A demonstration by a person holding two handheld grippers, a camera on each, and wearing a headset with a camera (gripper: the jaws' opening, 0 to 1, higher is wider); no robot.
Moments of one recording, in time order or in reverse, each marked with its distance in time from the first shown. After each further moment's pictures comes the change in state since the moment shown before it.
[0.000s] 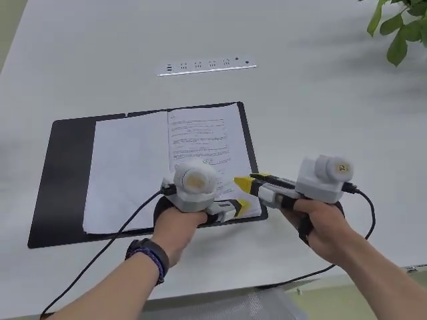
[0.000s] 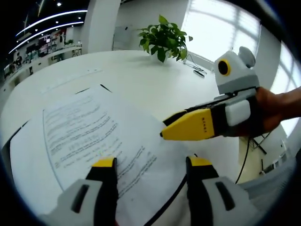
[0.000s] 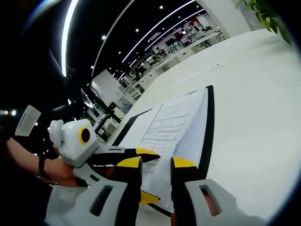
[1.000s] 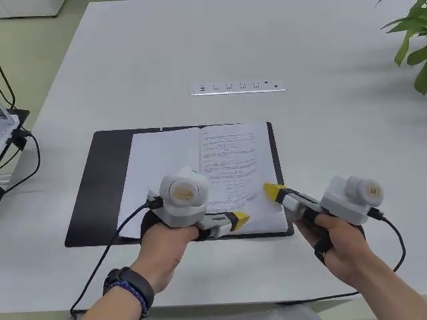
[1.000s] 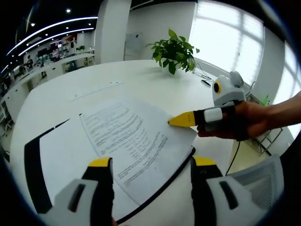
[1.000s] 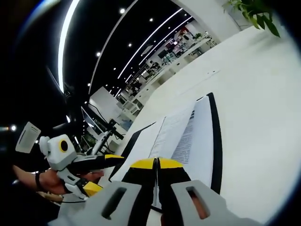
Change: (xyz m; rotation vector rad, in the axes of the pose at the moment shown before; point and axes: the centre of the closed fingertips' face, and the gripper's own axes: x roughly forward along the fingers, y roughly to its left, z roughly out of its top) left arm -0.097 0.023 0.012 -0.008 -0.075 0.114; right arm 0.004 0.017 0.017 0.104 -0.134 -0.011
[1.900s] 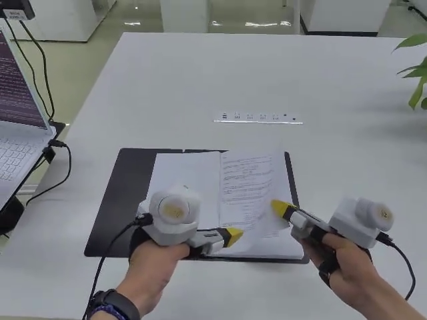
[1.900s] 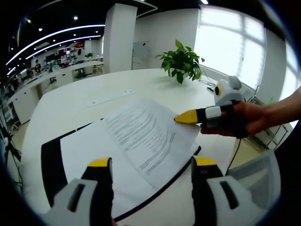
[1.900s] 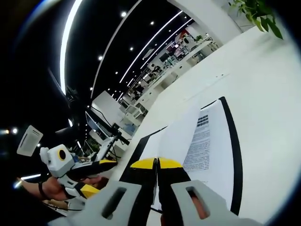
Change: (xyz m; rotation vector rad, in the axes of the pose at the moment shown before) left arm -0.058 0.030 0.002 0.009 -0.071 0.073; right arm 0.016 0.039 0.008 0.017 -0.038 0.023
